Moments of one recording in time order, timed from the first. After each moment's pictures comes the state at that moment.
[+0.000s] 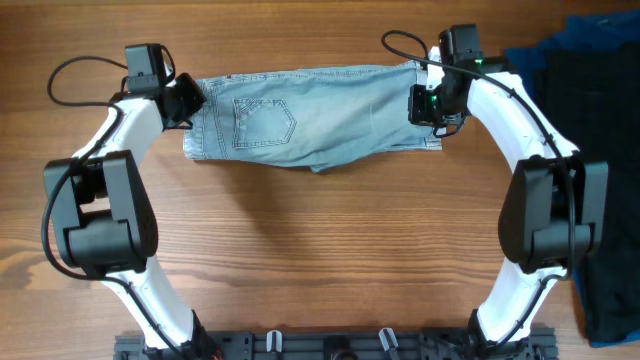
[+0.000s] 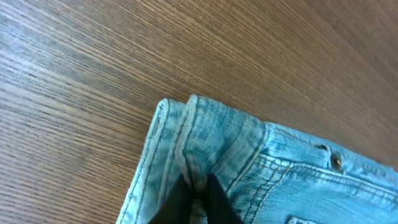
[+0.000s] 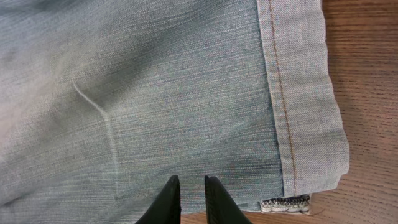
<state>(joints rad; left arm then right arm) 0.11 2.04 1.34 -0.30 0.17 -0.49 0.11 2.02 1.53 -0.82 -0.20 0.17</state>
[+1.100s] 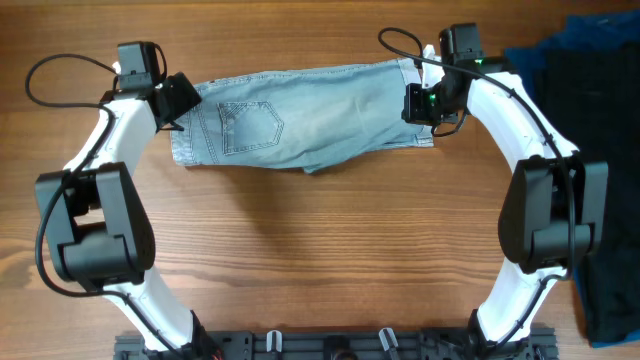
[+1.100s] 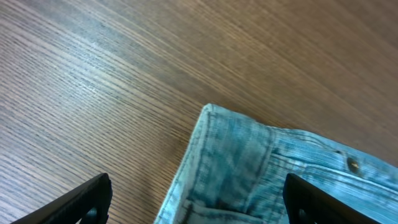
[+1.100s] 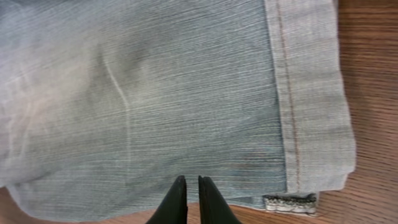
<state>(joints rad) 0.12 1.96 1.35 -0.41 -0.04 -0.48 0.11 2.02 1.53 -0.79 -0.31 0.13</state>
